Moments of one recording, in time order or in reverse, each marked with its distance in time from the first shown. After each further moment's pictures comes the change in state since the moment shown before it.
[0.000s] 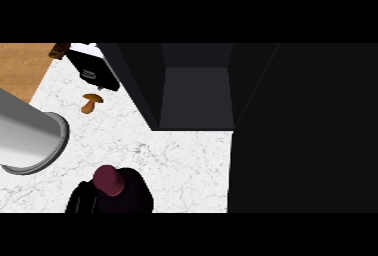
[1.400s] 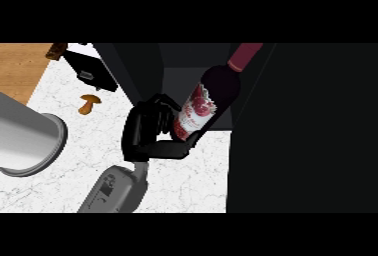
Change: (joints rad) left arm -0.630 -0.010 -0.205 0.165 -0.046 0.609 0.199; right arm 0.003 -0.004 -0.012 -0.017 -0.012 0.003 0.013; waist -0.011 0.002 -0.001
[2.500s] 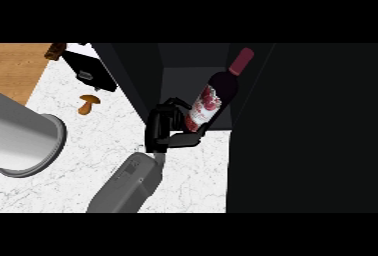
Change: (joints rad) left arm -0.183 0.000 -0.099 0.498 0.261 0.087 -0.293; right arm 0.001 0.004 0.008 0.031 0.011 0.010 -0.020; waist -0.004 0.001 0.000
